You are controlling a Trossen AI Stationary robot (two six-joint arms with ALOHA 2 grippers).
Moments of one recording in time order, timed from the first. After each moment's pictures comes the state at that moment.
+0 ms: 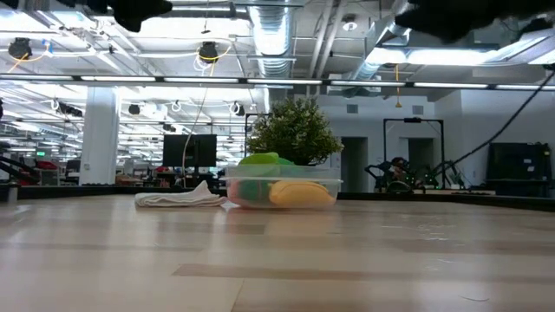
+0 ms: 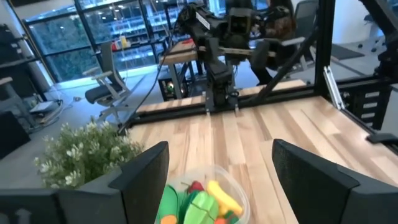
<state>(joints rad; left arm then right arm) -0.08 0.49 0.53 -0.10 -0.13 0.16 0.52 0.88 0.42 0.36 0.68 -0.19</state>
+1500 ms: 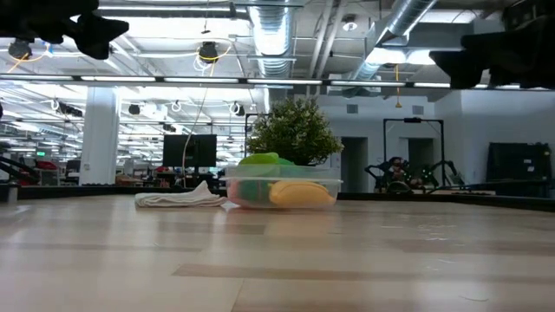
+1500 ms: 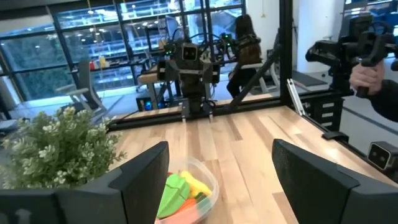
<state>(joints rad) -0.08 0.00 0.29 -0.26 -0.01 0.12 -0.12 0.07 0.01 0.19 -0.23 -0.22</state>
